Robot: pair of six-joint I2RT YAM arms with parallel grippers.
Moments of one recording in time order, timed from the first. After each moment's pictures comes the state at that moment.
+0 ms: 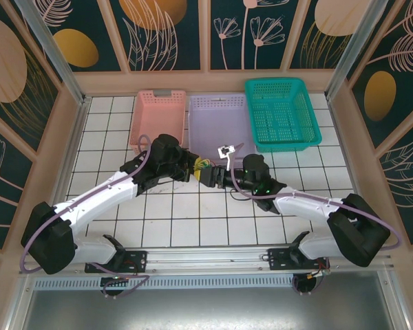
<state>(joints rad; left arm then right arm) -0.70 1.32 0.92 -0.23 0.18 -1.92 0.79 1.31 0.55 0.59 -0.50 0.84</state>
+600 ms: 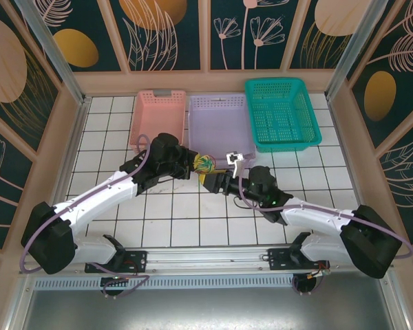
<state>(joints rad) -0.70 1.32 0.93 -0.21 0.14 -1.97 0.85 1.18 0.43 0.63 -0.31 0.84</state>
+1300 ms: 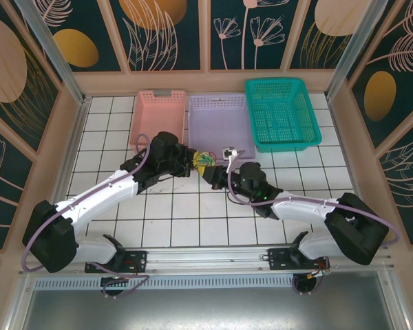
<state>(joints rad) -0.69 1.33 0.94 -0.21 0.11 -2.00 0.85 1.32 0.50 0.66 -0.20 0.80</state>
